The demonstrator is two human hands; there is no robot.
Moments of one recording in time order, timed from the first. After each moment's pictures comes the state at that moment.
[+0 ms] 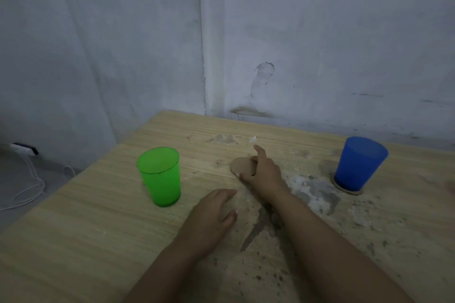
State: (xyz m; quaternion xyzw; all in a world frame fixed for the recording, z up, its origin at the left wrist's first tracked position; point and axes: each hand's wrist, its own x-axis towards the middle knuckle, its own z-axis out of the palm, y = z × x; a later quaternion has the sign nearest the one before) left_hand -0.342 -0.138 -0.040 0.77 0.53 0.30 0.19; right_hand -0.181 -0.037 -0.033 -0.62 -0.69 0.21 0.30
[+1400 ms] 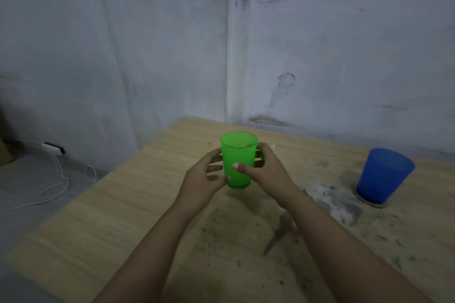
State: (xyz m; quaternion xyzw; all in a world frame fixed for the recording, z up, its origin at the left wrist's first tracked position) left_hand -0.396 -0.102 0.005 0.62 0.51 0.50 0.32; right_hand -0.230 -0.074 0.022 -0.48 -0.64 0.39 0.45
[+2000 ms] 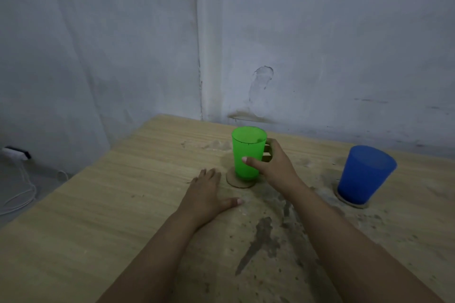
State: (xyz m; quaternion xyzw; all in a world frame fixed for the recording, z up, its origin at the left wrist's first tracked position) left_hand -0.339 -0.052 -0.038 0.75 0.63 0.14 0.15; right_hand -0.160 -0.017 -0.002 -0.54 -0.60 0.35 0.47
